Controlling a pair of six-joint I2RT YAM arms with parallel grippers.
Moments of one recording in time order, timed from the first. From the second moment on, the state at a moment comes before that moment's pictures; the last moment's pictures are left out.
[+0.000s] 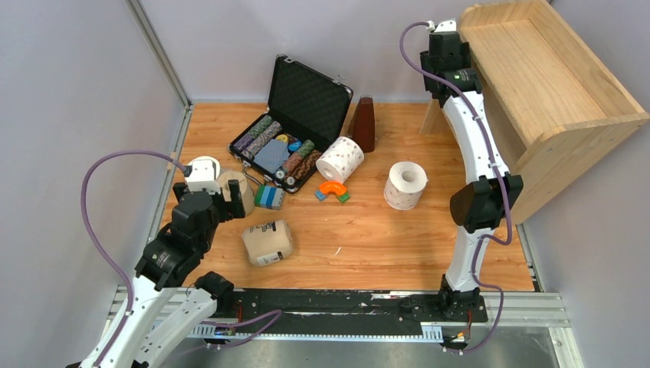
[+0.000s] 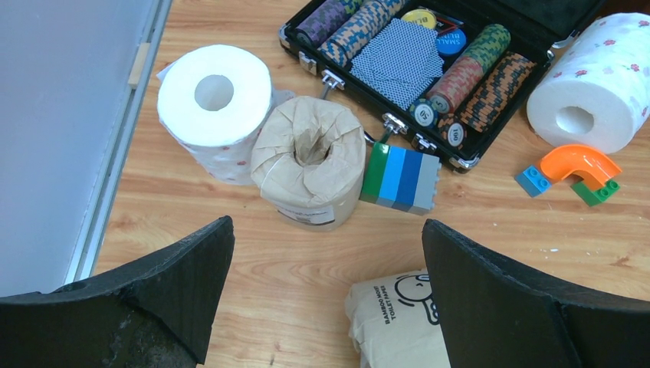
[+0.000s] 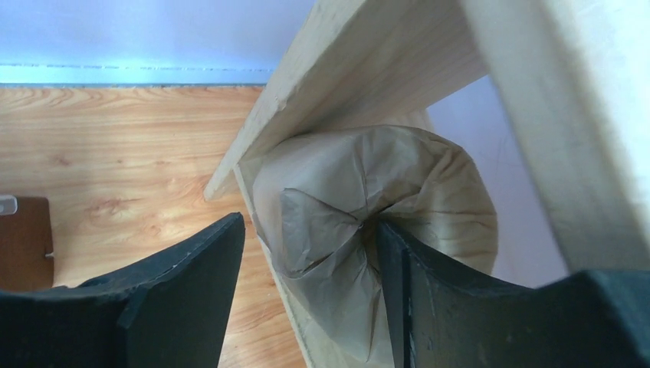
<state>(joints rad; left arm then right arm) -0.50 0.52 0.82 -0.71 -0.53 -0.23 0.17 1.99 2.25 -0.77 0.56 -0.18</state>
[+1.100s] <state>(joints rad) -0.50 0.66 0.89 -0.87 -0.47 -0.41 0.61 1.50 1.75 -0.66 0.43 -0.05</state>
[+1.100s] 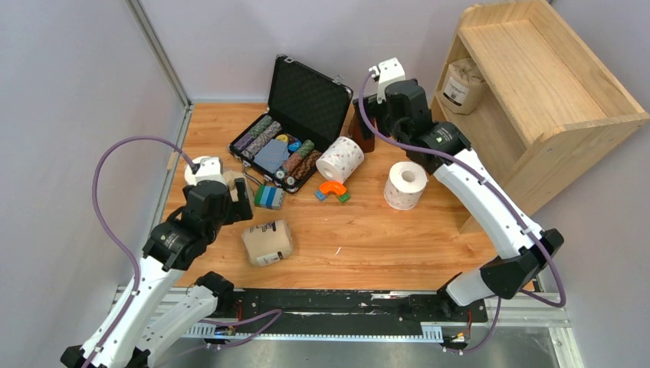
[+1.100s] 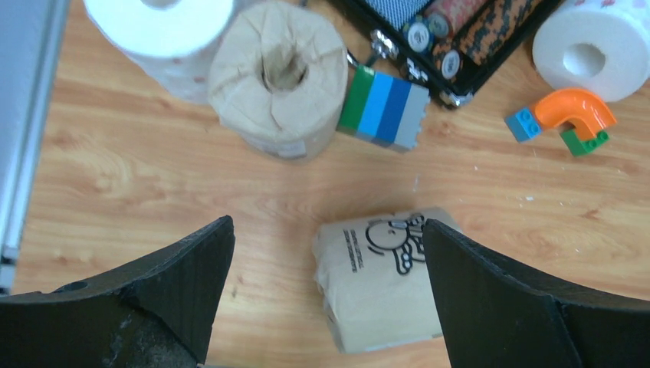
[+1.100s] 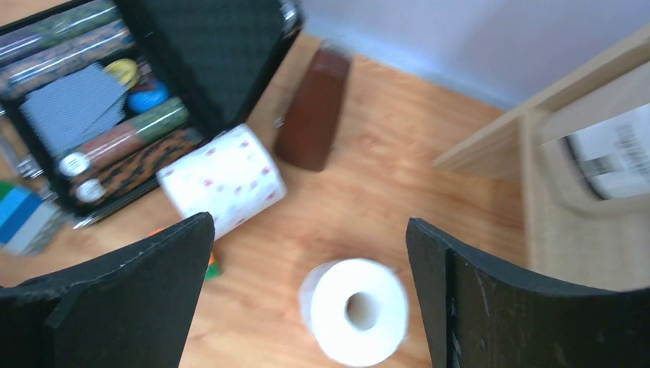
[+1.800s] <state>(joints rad) -0.50 0.57 0.58 -0.99 -0.13 -0.92 0.64 1.22 1.30 -0.60 0.04 0.28</state>
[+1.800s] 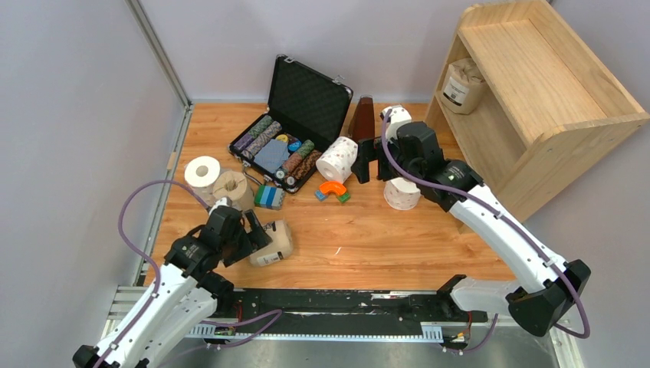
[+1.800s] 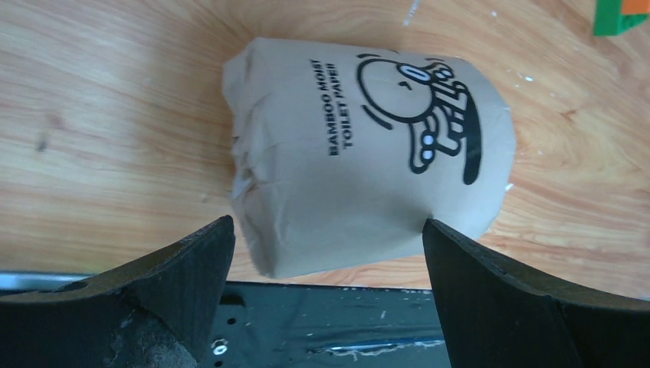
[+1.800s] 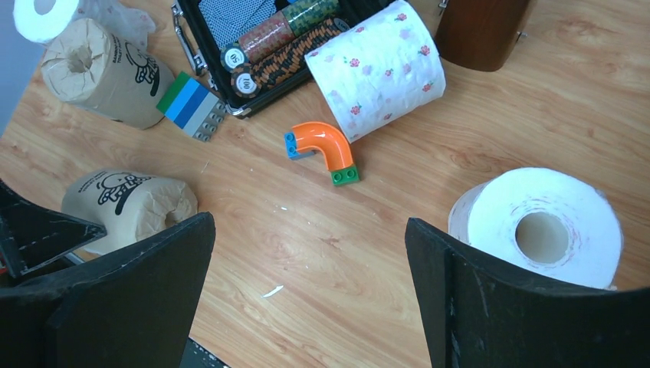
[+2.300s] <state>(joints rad) -0.50 0.73 0.47 -0.39 0.14 -1.04 0.64 1.15 1.25 -0.59 0.03 0.31</state>
